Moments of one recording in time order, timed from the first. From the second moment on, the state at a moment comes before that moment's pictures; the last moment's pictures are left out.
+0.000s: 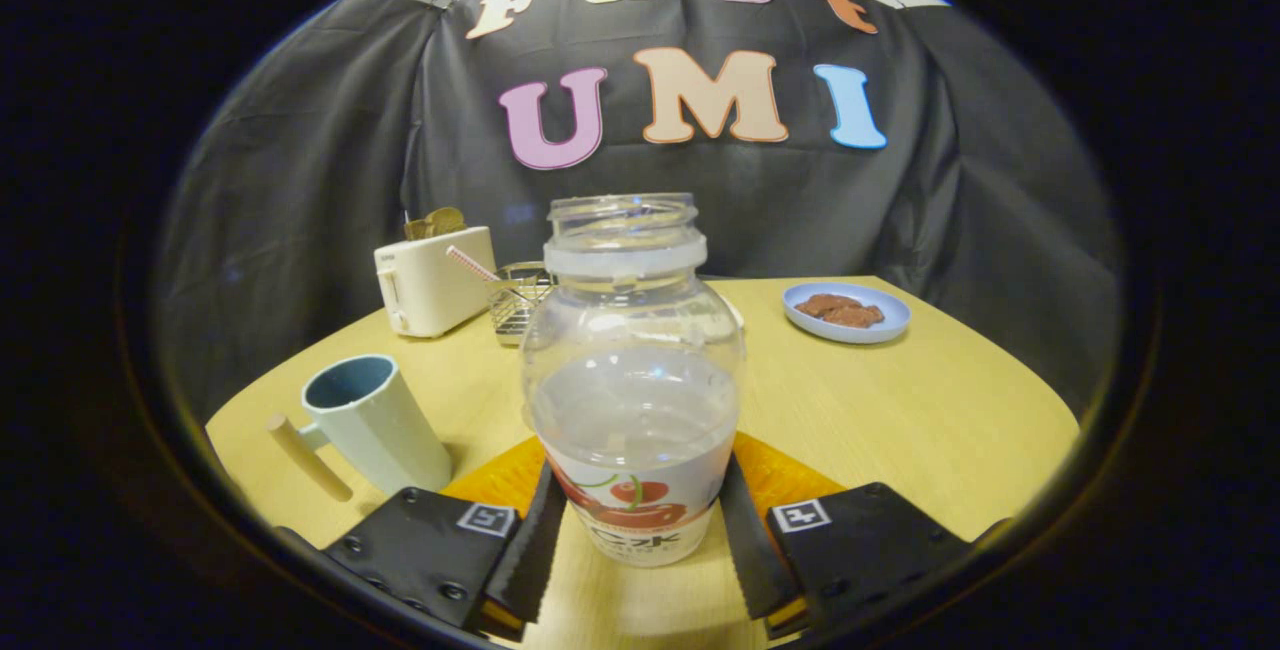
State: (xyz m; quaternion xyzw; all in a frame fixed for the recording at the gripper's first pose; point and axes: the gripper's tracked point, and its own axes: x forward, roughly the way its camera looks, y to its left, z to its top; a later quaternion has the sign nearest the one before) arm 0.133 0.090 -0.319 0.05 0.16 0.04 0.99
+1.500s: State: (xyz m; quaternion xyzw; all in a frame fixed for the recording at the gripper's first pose) arm 0.126 0.102 -0.213 -0.52 0.06 -0.12 0.85
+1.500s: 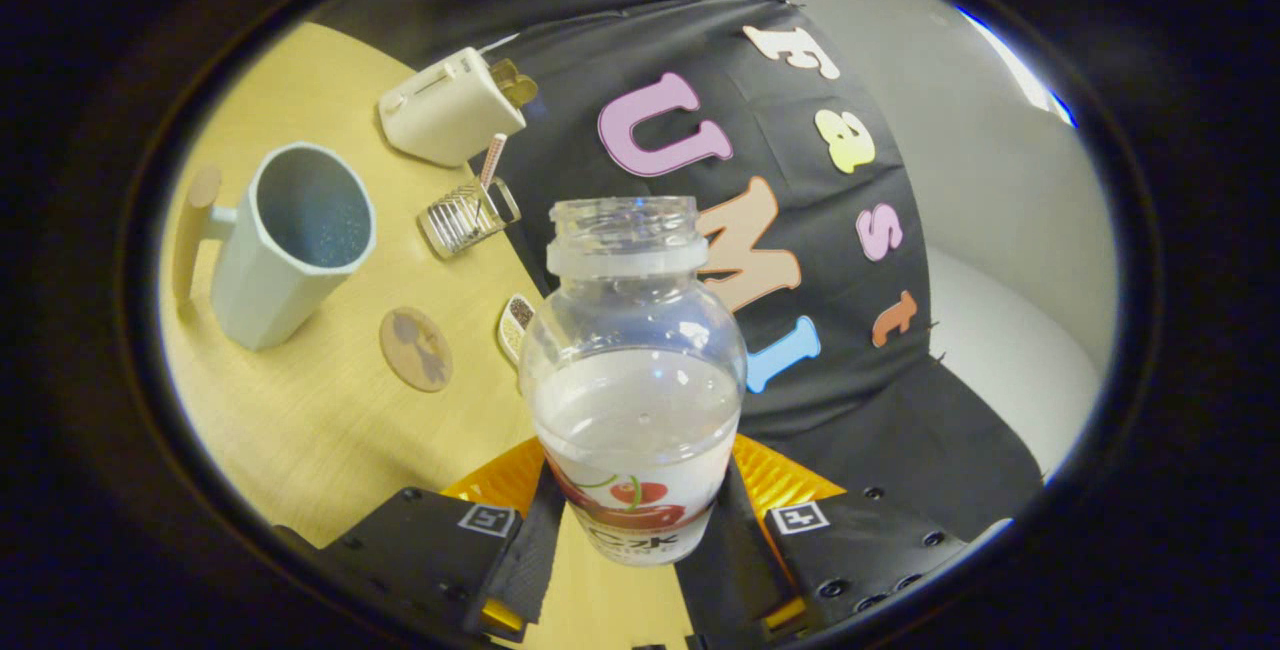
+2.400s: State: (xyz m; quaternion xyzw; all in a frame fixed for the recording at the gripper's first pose) arm 0.144 0.141 -0.209 -0.69 0.04 -0.10 0.72
